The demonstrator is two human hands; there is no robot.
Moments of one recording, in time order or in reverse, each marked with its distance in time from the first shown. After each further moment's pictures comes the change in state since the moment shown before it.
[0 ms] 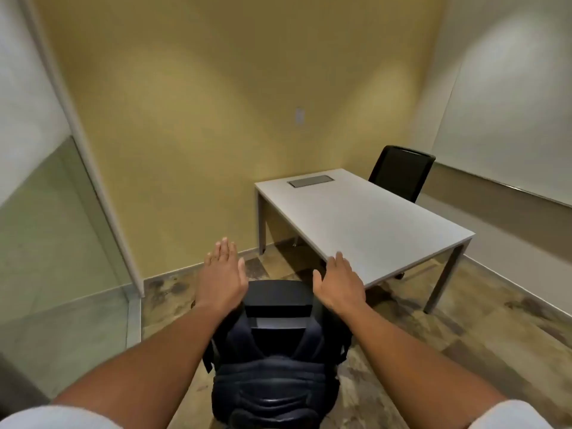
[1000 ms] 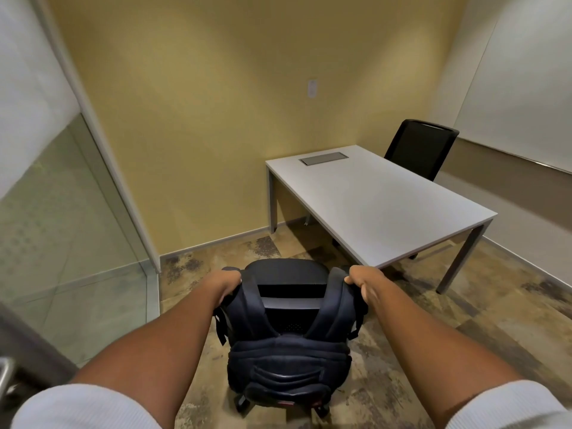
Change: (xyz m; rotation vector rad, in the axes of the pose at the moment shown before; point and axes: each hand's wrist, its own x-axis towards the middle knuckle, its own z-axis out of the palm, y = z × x) left_hand -0.004 -0.032 0.025 -0.628 -0.586 -0.718; right_hand 0.028 0.036 0.026 0.702 -0.402 0.723
